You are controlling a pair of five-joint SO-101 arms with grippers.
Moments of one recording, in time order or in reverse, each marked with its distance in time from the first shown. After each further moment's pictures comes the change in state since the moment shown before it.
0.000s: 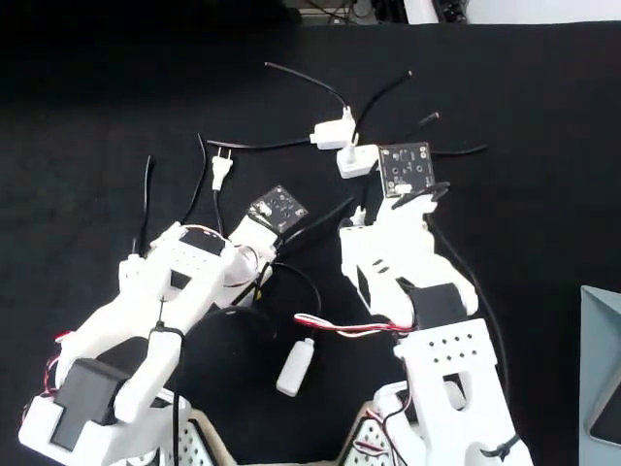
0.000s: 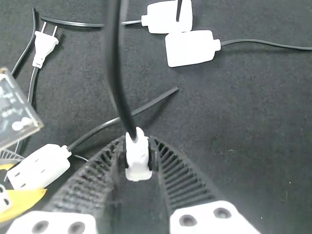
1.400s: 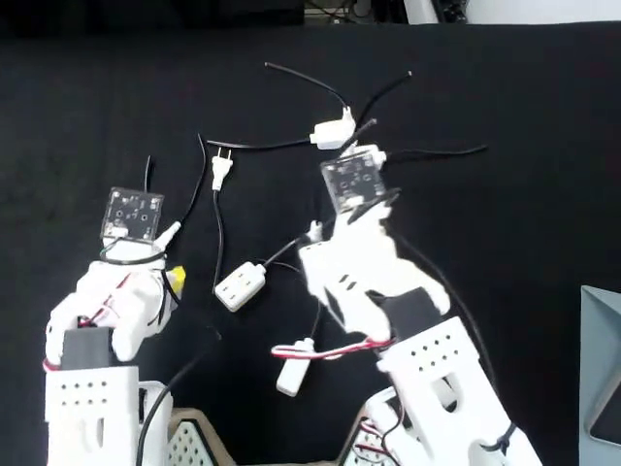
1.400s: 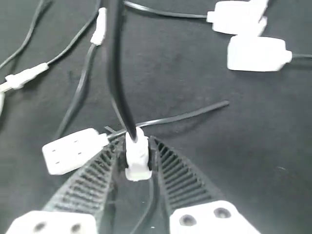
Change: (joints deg) left arm -26.8 -64.0 21.5 13.2 11.5; right arm -13.3 0.5 0.0 0.0 0.0
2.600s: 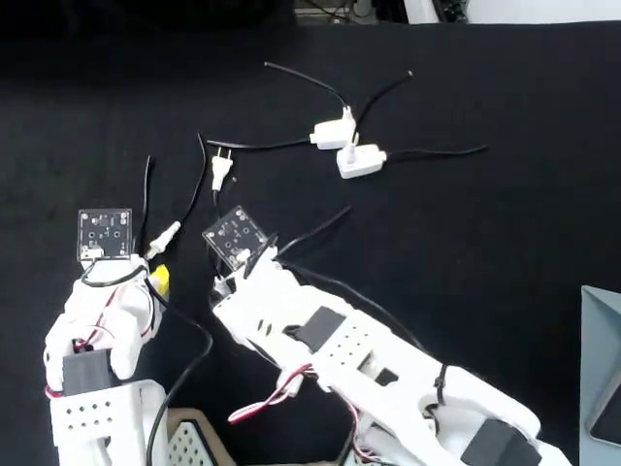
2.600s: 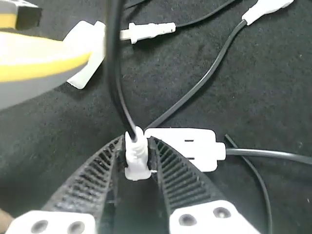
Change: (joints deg) left arm -6.1 -10.3 9.2 -3.1 3.6; right arm -24.4 23.1 7.5 -30.2 -2.2
